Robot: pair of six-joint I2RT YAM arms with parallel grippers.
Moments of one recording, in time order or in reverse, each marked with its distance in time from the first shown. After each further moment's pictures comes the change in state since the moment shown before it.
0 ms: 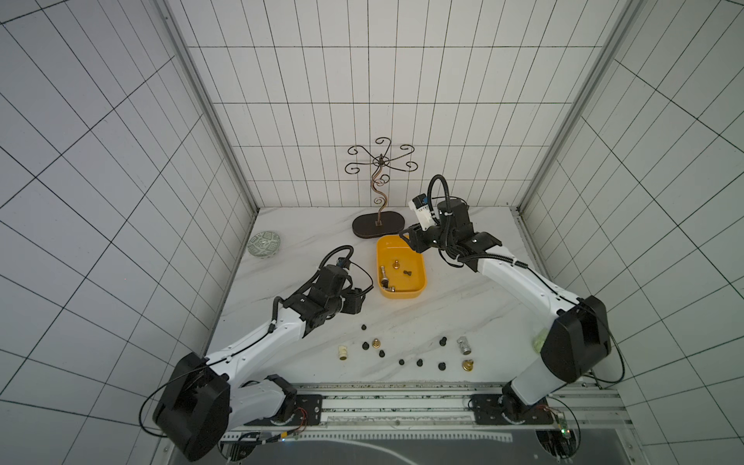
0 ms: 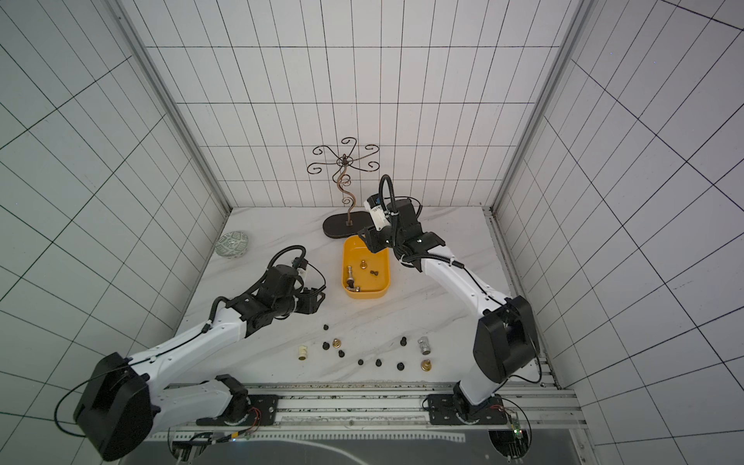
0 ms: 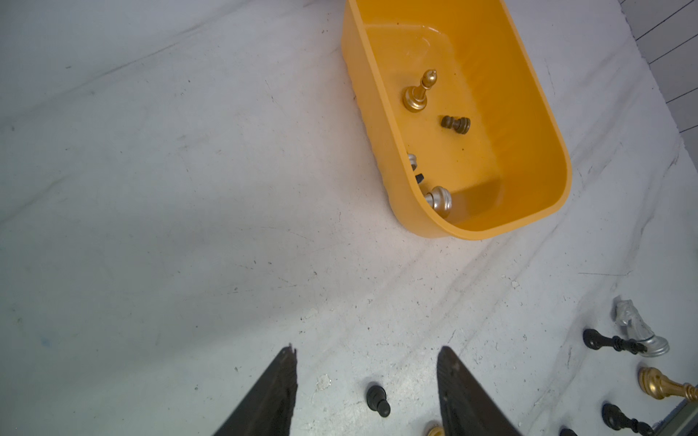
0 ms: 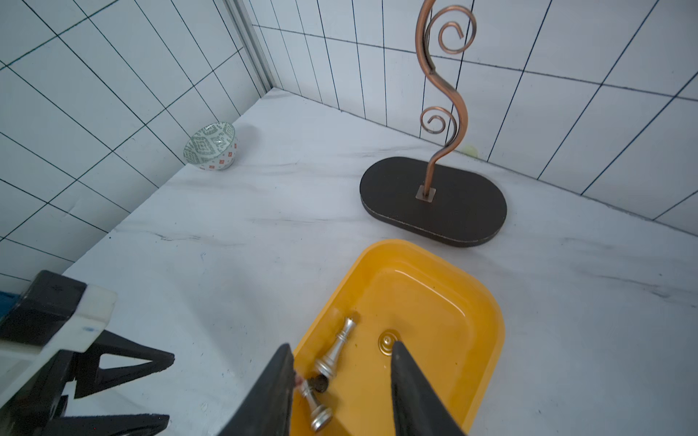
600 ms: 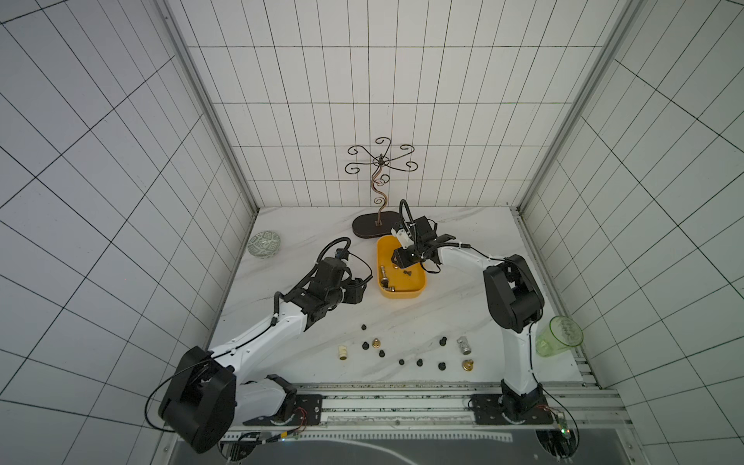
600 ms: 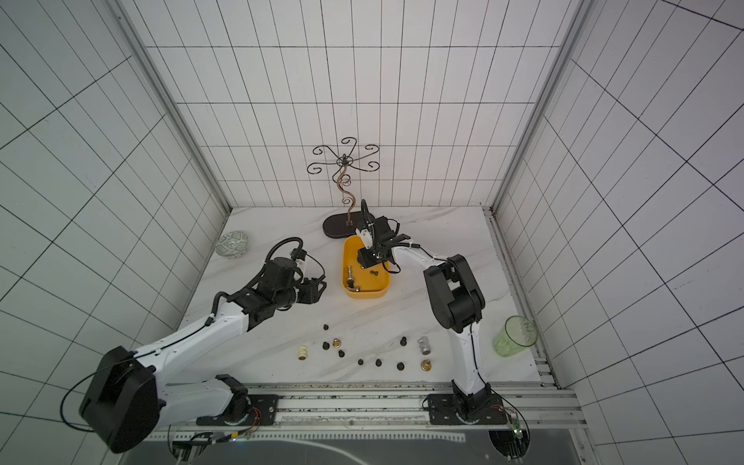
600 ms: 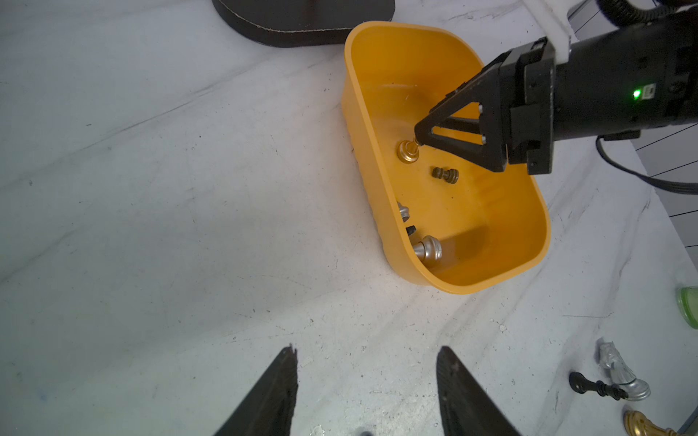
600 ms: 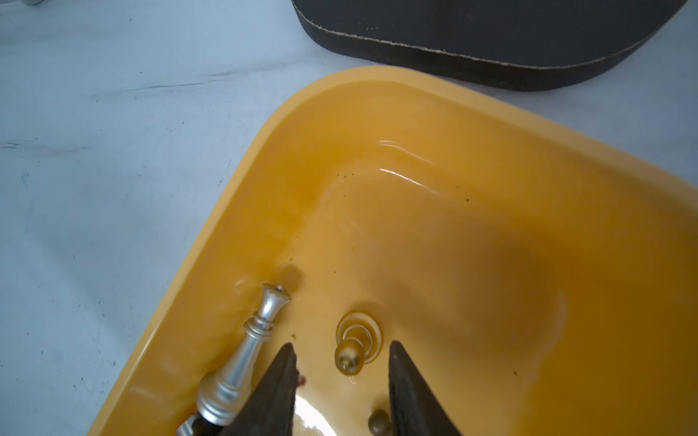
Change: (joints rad) left arm 0.061 0.035 0.037 0.092 0.018 -0.007; right arm 0.000 0.497 0.201 -0.087 0.034 -0.031
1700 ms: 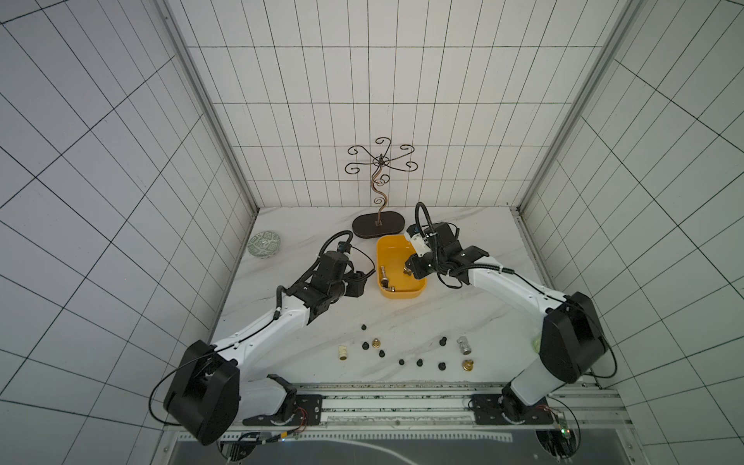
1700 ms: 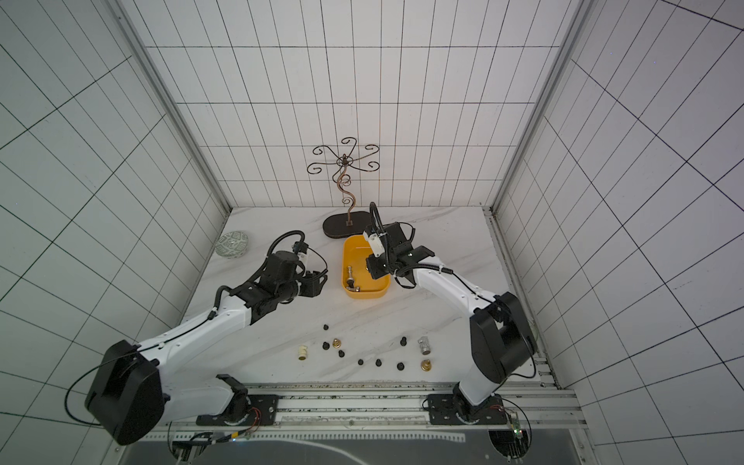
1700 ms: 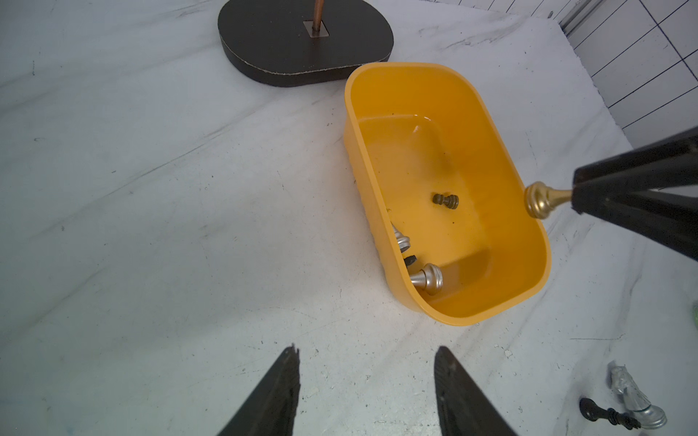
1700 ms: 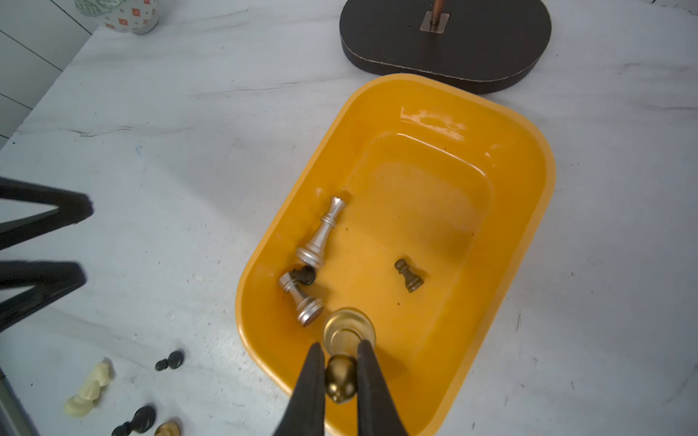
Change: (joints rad) left arm 0.000 0.034 0.061 0.004 -0.038 0.031; right arm 0.044 -0.397 -0.258 -0.053 0.076 0.029
